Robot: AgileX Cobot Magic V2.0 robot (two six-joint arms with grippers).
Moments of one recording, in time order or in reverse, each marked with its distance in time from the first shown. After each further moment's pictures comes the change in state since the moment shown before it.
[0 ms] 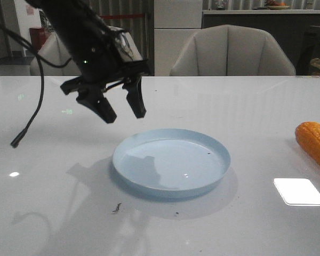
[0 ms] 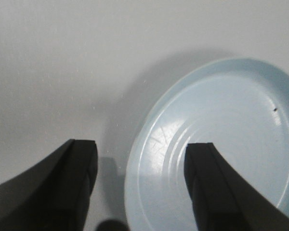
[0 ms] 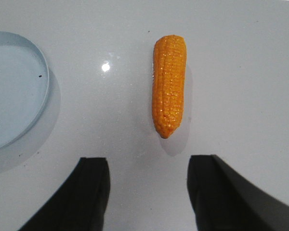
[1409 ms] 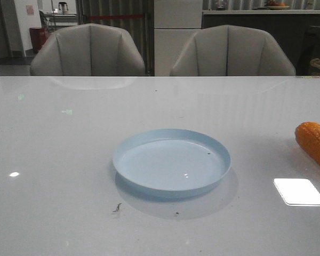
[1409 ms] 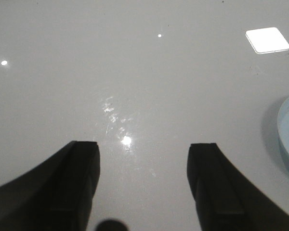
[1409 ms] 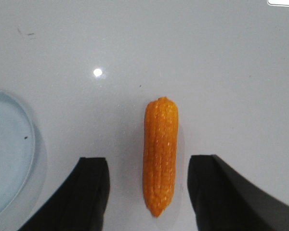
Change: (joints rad) left arm 0.275 -1.221 1.105 0.345 -0.587 0.016; right arm 0.000 0.363 -0.323 -0.061 -0.030 0.034
